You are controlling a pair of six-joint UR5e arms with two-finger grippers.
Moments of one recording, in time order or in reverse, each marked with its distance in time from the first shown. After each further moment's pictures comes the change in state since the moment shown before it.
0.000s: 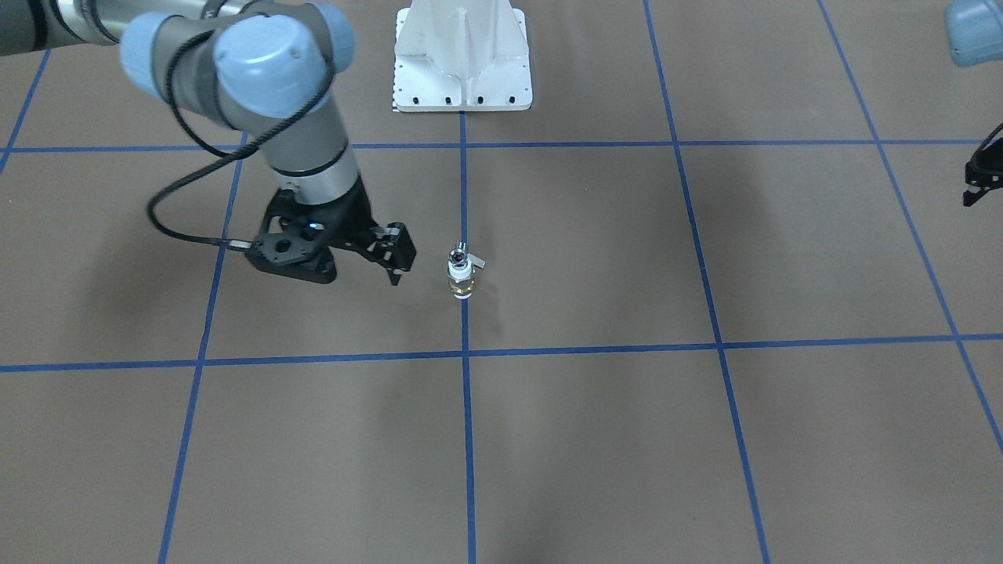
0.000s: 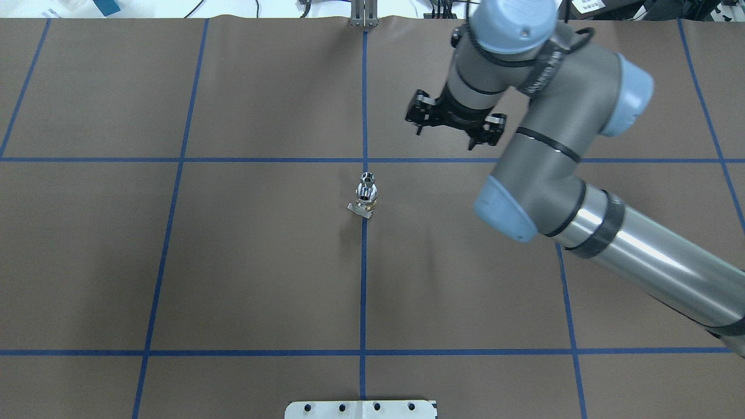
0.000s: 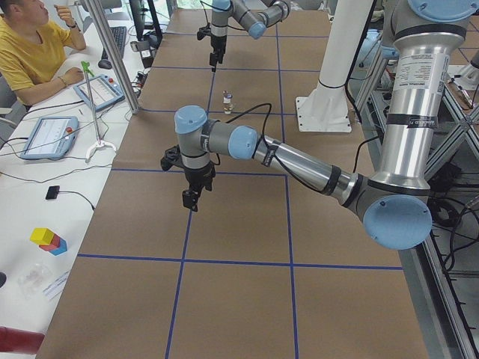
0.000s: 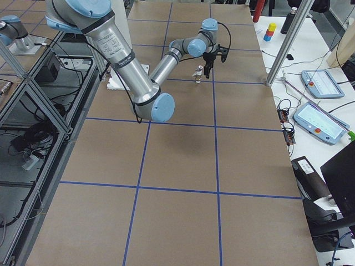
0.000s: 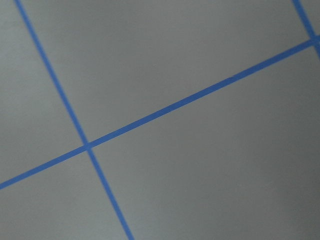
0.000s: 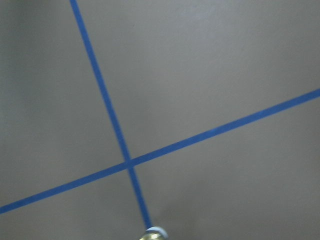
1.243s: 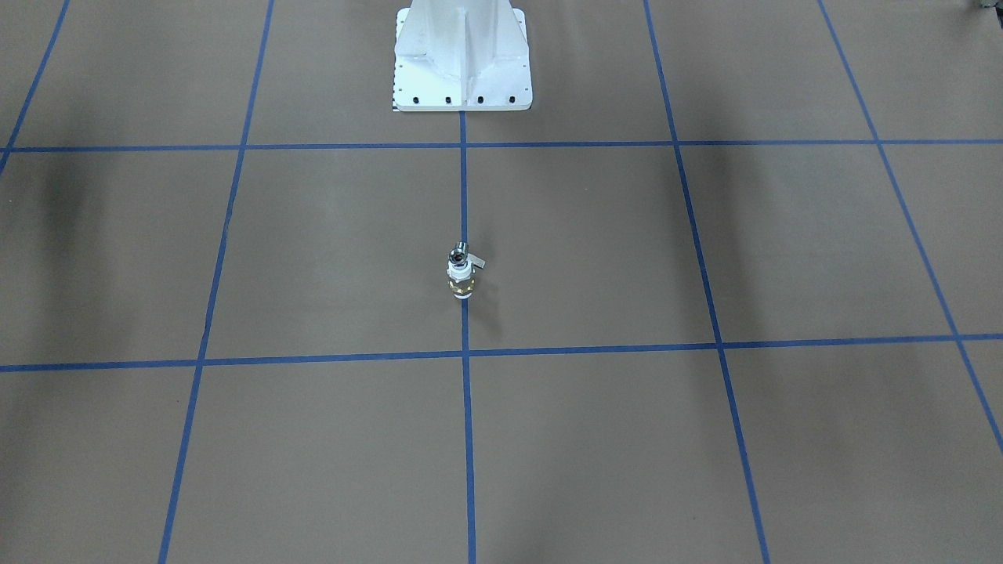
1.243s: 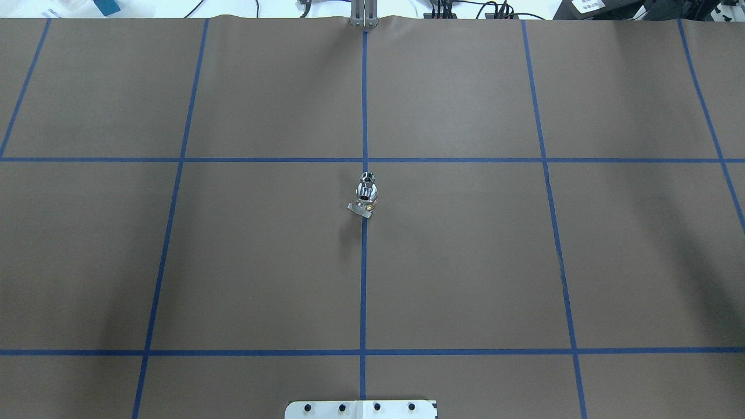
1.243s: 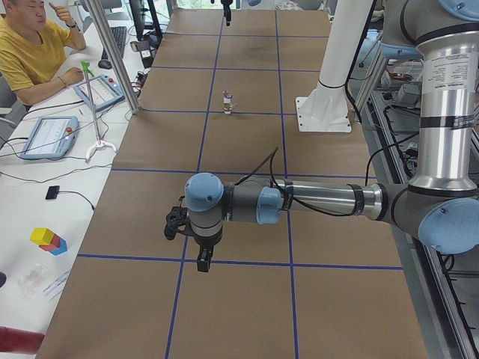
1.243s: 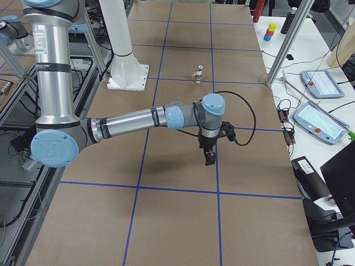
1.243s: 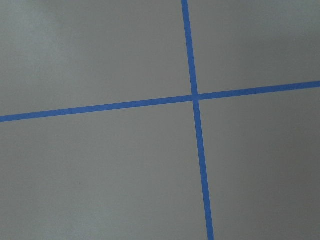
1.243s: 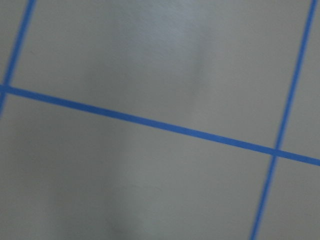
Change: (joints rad) left arm -0.209 0.161 0.128 -0.217 -0.129 -0.009; right arm 0.653 -0.654 0.016 0.012 0.224 -1.373
